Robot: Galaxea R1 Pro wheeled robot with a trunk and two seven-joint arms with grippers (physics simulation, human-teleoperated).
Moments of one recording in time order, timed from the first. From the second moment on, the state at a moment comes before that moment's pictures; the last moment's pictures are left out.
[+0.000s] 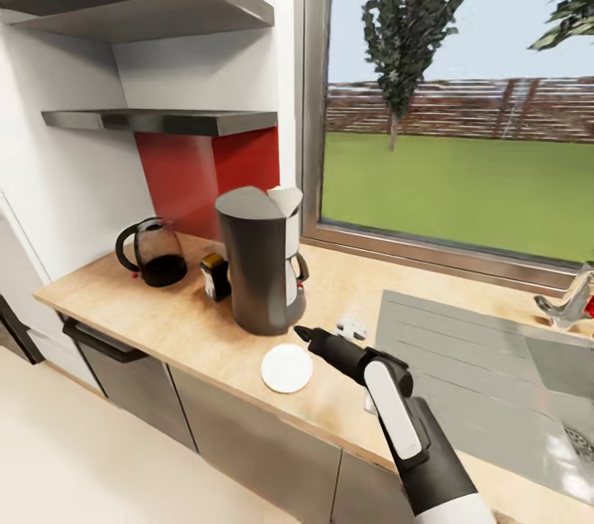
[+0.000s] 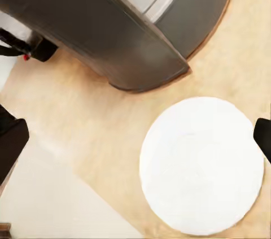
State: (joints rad) left arm -0.07 0.16 0.17 -0.21 -0.10 0.11 0.07; right arm -0.46 0.16 0.17 -1.32 -0.72 0.66 -0.15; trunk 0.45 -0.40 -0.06
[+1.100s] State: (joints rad) left arm -0.07 0.16 0.18 -0.22 -0.10 0.11 0.07; right arm -0.46 0.17 0.48 -0.78 -0.80 0.65 -0.14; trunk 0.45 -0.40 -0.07
